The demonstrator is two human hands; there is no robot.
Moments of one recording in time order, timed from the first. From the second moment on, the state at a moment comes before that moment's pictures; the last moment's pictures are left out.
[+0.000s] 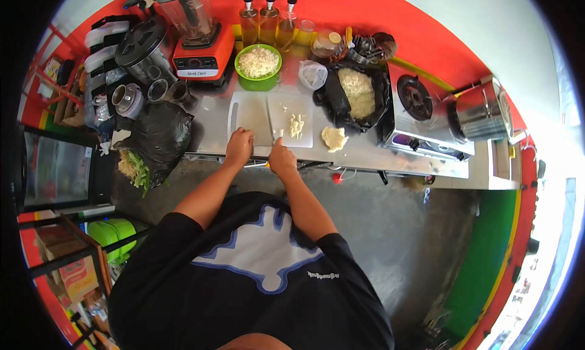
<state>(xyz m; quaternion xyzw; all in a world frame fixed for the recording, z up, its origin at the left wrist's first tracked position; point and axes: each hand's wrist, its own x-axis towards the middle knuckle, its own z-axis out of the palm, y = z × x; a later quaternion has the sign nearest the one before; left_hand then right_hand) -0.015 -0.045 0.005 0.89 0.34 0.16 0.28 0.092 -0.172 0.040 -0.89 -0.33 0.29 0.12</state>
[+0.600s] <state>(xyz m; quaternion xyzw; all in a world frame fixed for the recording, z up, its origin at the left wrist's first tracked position) 0.033 -0.052 0.006 0.90 0.26 0.20 0.29 0.113 -0.176 0.064 -0.88 -0.37 0.26 0.13</state>
